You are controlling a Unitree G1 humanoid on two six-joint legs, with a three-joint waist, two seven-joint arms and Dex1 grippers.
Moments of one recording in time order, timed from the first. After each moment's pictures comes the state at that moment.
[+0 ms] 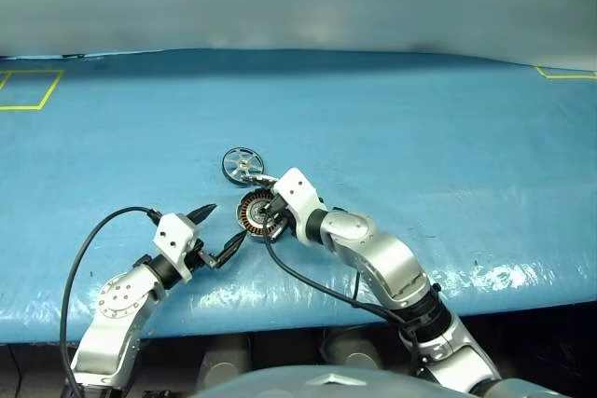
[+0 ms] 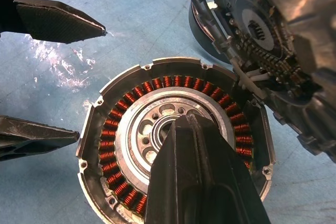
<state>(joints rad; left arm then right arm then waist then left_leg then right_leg) 0.25 0.43 0.01 -0.25 -0.27 0.06 -0.63 -0.32 -0.14 0.46 -0.30 0.15 0.89 0.36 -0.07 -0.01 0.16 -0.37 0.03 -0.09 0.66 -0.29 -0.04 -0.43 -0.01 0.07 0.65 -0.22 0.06</state>
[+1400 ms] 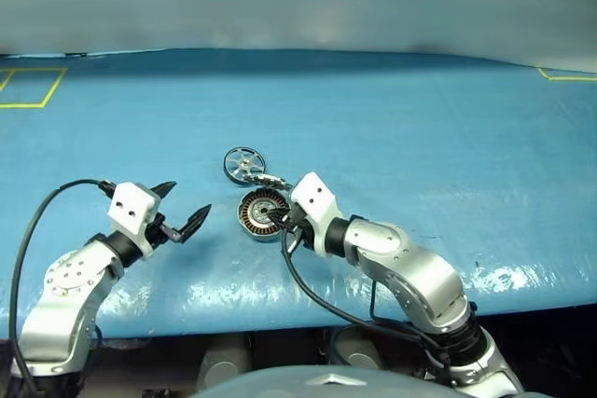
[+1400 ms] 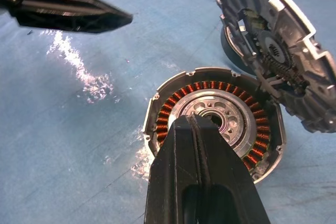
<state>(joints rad) 0.16 0.61 0.21 -0.40 -0.37 0.37 -0.58 -0.22 -0.26 0.41 -0.59 0.28 0.99 0.43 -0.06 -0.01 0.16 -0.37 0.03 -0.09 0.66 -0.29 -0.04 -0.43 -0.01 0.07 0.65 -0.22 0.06</state>
